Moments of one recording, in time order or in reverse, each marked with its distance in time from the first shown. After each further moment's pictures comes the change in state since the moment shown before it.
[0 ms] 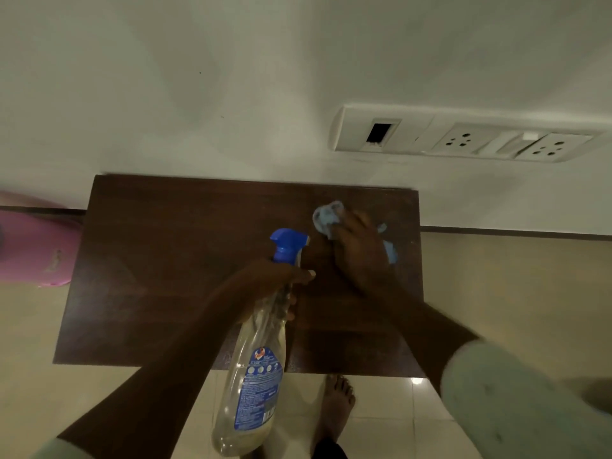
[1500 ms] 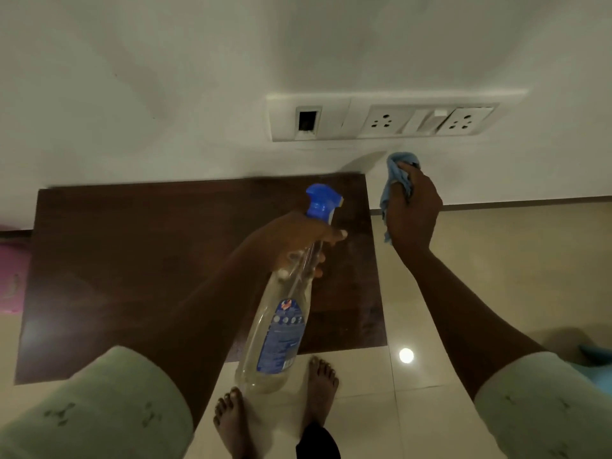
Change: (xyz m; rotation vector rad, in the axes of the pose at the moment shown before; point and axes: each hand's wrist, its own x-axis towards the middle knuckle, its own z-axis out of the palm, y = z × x) left_hand 0.006 0.067 0.088 0.270 -0.180 0.094; right_hand -0.019 0.065 -0.105 0.383 0.584 0.590
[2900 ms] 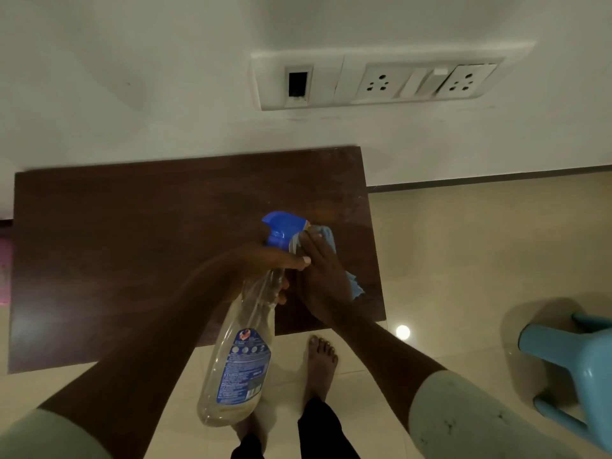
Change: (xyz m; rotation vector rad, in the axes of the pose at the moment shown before) left_hand -0.025 -0.064 -0.009 0.040 0.047 -0.155; right_hand -0.169 0.021 0.045 -0.349 -0.606 -0.520
